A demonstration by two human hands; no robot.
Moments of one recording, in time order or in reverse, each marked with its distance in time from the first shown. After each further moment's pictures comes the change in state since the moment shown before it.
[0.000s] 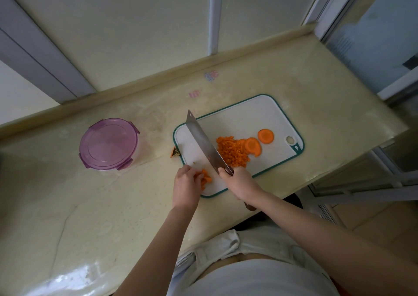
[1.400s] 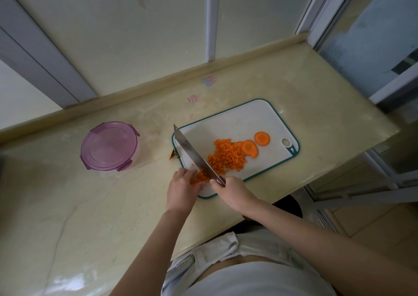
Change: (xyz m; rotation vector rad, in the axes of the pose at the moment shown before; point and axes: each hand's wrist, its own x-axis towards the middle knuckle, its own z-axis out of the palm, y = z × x) left_hand -0.008 -0.004 -0.010 0.134 -0.075 0.012; right_hand -0.026 -0.004 0.008 -0.129 -0.031 -0.099
